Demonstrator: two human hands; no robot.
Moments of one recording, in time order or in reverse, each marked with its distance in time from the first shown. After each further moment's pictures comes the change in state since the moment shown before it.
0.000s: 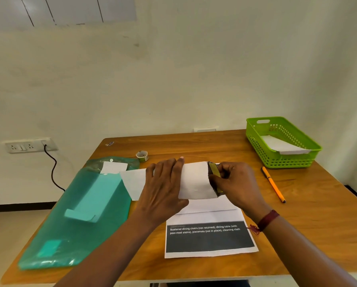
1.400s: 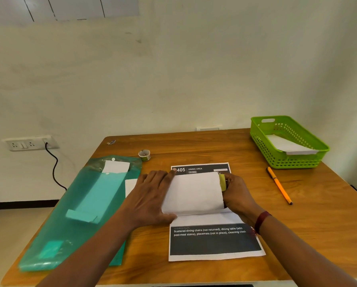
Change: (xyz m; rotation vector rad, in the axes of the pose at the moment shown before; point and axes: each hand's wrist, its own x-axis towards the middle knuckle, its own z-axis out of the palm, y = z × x) left_hand -0.027 -0.056 0.013 0.021 -0.409 0.061; right_hand 0.007 0.057 0.037 0.397 -0.211 0.187
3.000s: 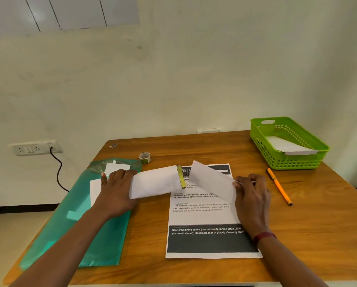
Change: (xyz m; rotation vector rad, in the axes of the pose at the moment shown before) left_hand -0.020 -0.067 0.002 -0.117 -0.102 -0.423; right_hand -0.013 0.044 -0.023 -0.844 0.727 -0.379
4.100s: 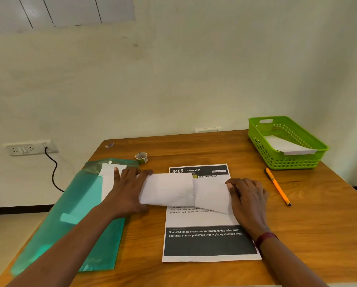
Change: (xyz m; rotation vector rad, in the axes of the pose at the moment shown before) left_hand 0.017 0.016 0.016 0.023 -0.023 0.202; right_hand 0.001 0.004 0.000 -0.019 -0.168 -0.018
